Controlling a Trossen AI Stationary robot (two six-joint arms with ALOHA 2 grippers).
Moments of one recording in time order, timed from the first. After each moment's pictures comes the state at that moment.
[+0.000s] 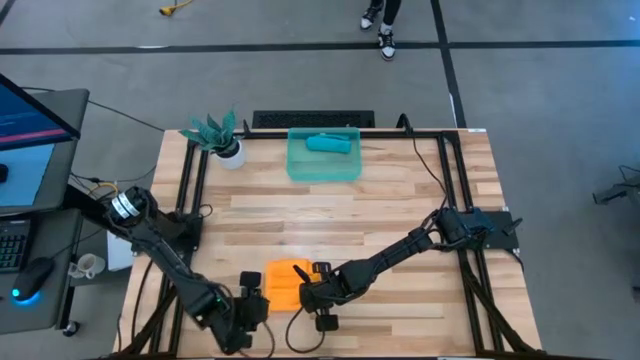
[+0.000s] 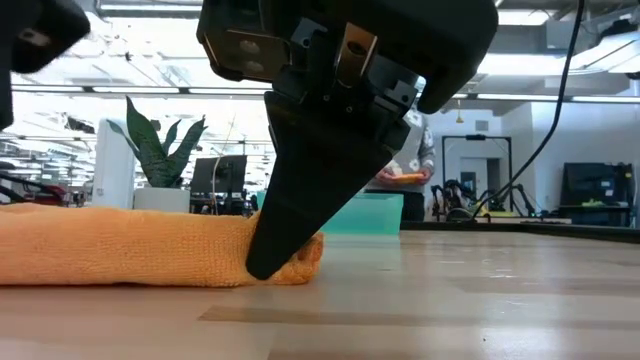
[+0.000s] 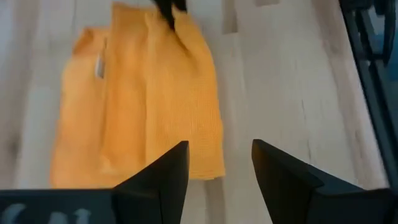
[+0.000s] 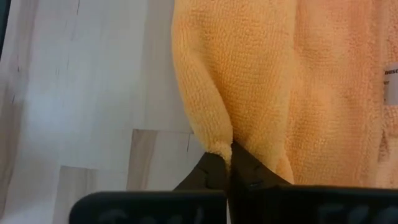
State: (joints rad) left arm -0.87 1.71 1.08 -0.56 -0.47 -0.70; right arm 0.46 2.30 1.67 -0.51 0.02 0.31
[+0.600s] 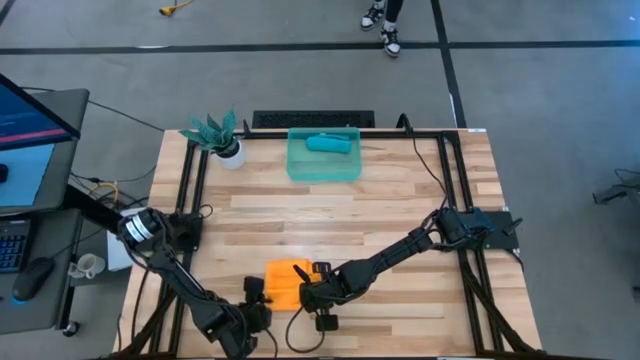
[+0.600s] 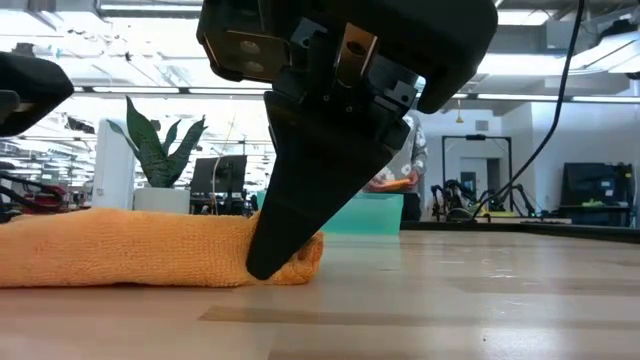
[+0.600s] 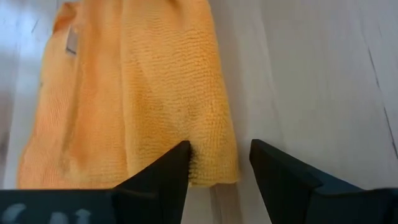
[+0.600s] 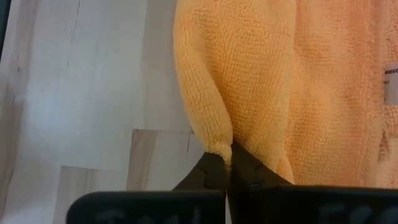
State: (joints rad) left arm -0.90 1.94 1.07 -0.51 -0.59 -0.68; right arm 0.46 2.30 1.67 -0.51 0.02 0.32
